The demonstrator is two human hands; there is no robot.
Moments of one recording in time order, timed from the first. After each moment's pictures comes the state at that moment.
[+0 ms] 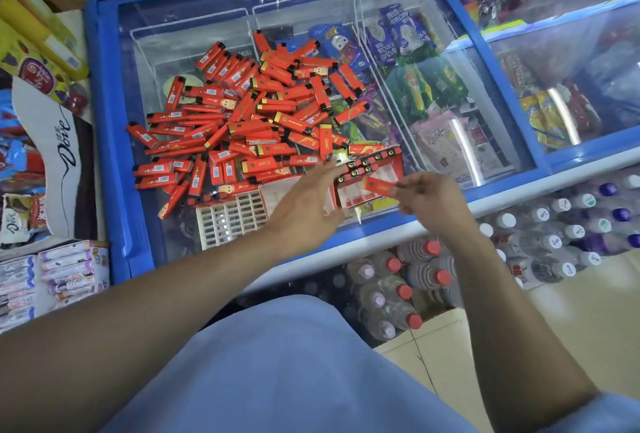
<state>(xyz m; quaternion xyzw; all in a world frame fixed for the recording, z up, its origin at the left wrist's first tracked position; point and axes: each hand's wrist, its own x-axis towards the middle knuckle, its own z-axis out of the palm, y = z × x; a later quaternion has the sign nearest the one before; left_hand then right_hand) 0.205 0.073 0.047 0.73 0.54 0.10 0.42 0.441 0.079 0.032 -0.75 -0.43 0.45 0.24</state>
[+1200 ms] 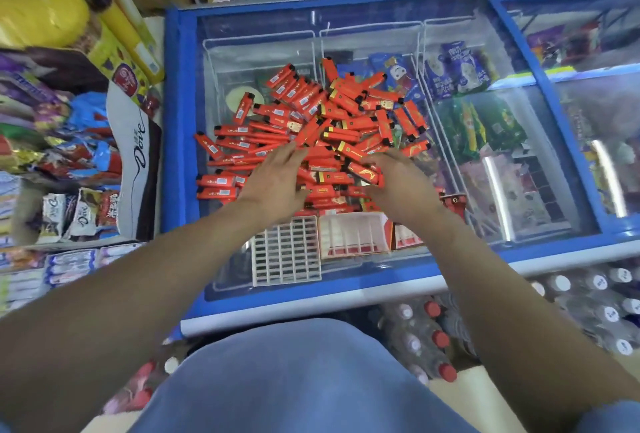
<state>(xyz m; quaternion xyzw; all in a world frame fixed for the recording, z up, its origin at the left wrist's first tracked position) 0.067 0.154 0.029 0.72 0.64 0.01 0.25 0.305 0.176 0.039 -0.61 -0.75 0.25 0.06</state>
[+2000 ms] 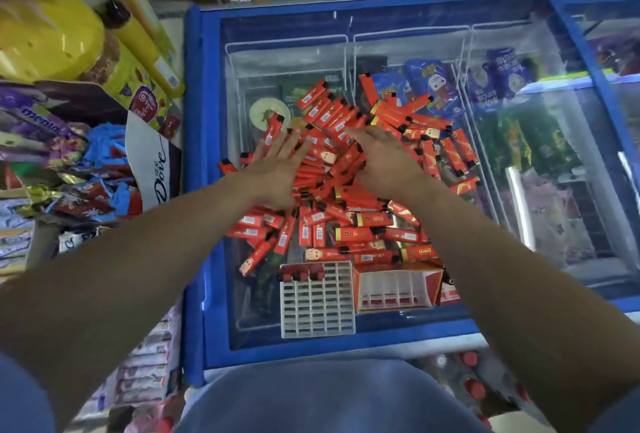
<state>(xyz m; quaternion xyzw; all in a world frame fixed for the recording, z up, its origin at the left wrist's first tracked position) -0.019 0.267 -0.006 0.74 0.59 -0.19 0.26 0.207 0.300 0.024 -0.54 -0.79 0.28 -0.03</state>
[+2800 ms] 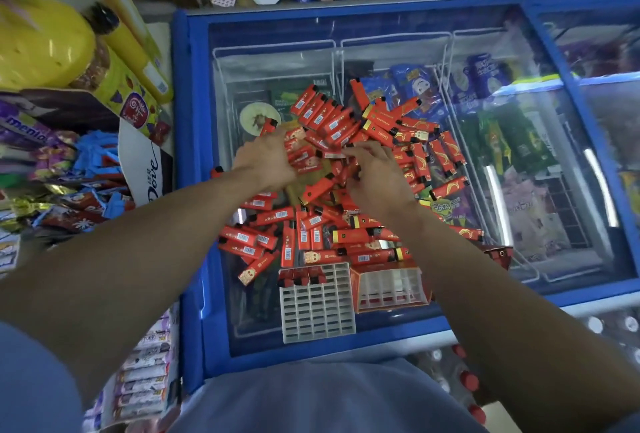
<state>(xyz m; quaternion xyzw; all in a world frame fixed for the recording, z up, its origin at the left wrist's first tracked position) -0.018 0.287 -0.001 0.64 0.72 0.01 0.26 0.198 0.266 0.021 -0.60 -0.76 0.26 0.05</state>
